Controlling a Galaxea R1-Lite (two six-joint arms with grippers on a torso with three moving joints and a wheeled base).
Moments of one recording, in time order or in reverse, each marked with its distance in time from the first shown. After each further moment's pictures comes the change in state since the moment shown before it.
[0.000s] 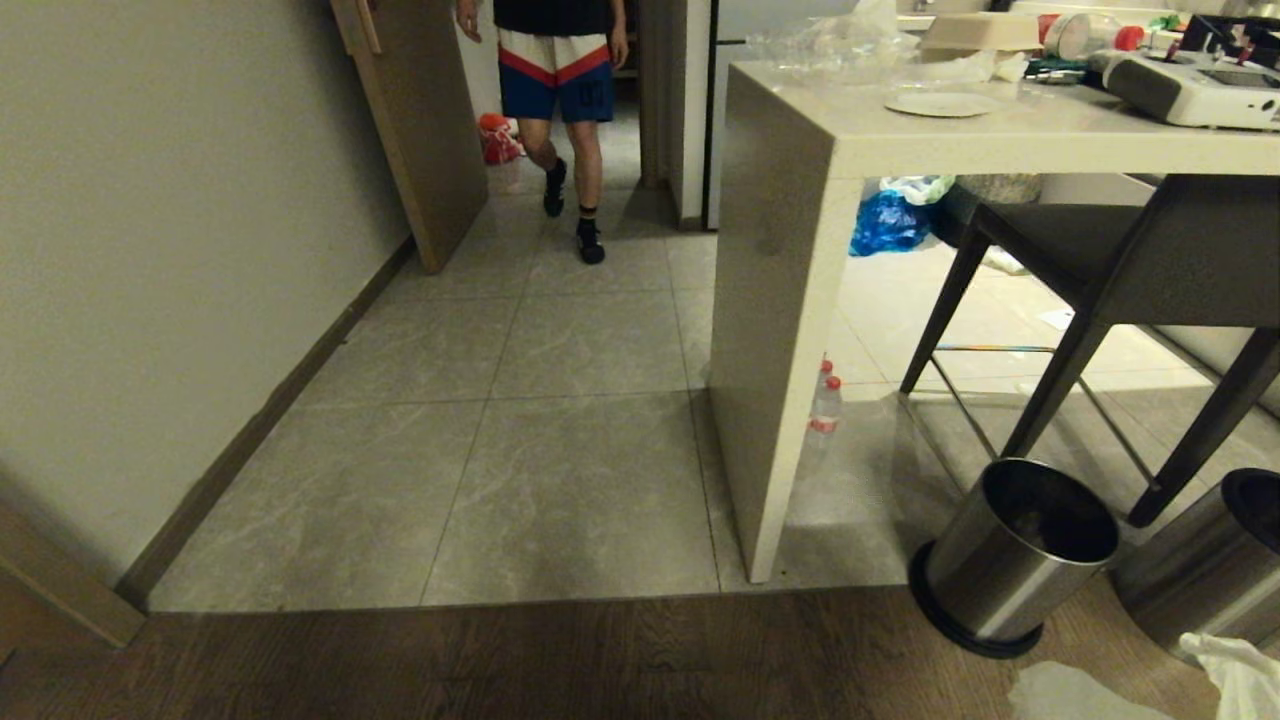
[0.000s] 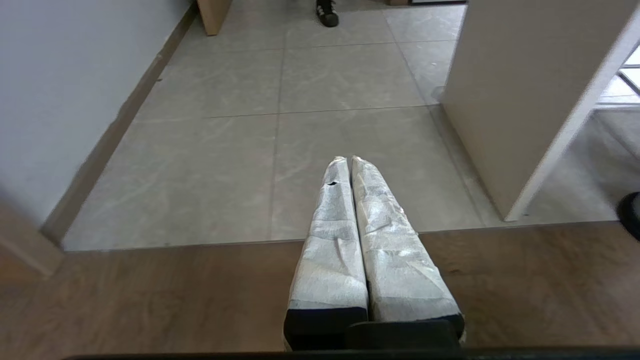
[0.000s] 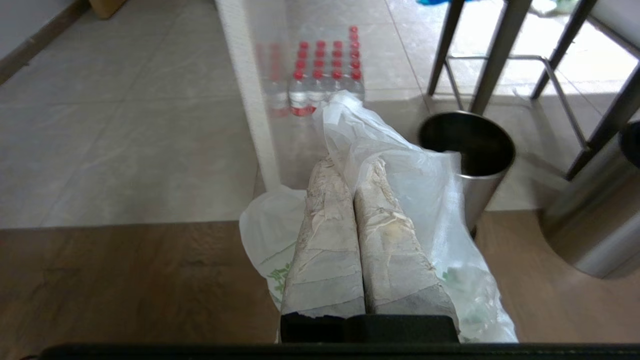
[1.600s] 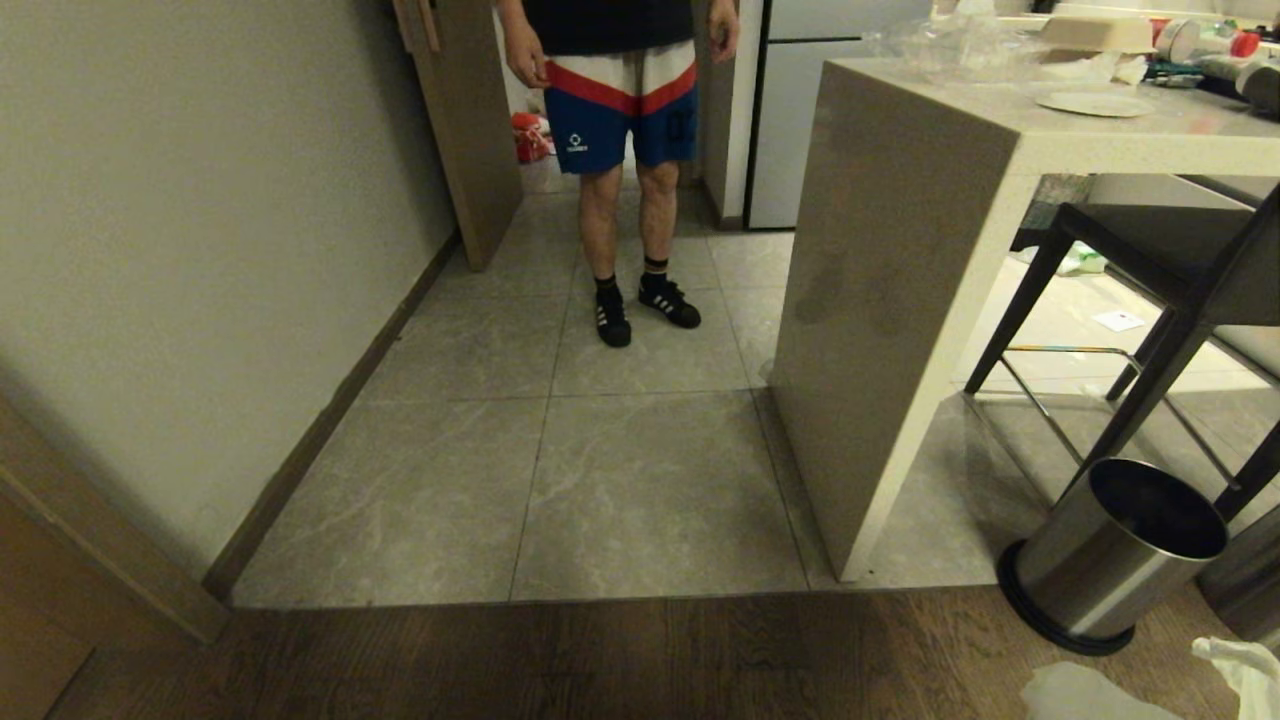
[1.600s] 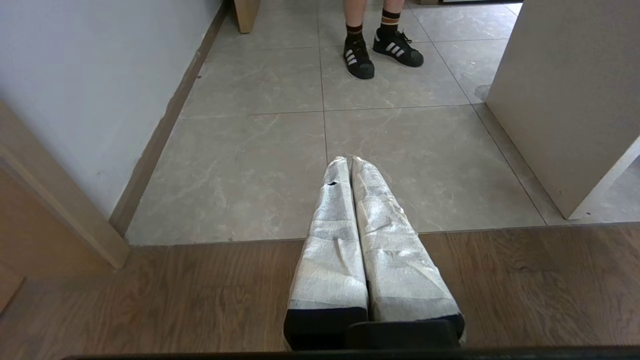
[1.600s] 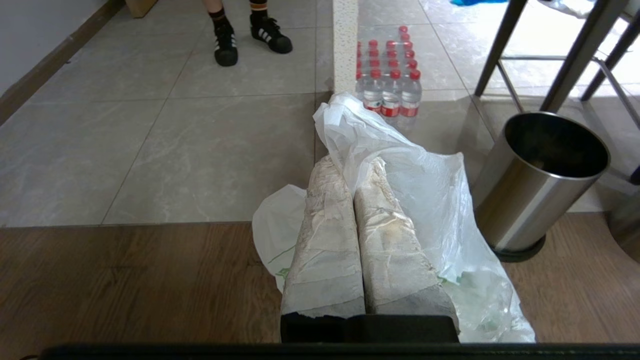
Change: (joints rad) left arm 0.001 0.000 0.000 0.000 0.000 0.000; right arm 0.000 0.000 0.000 0.000 0.000 0.000
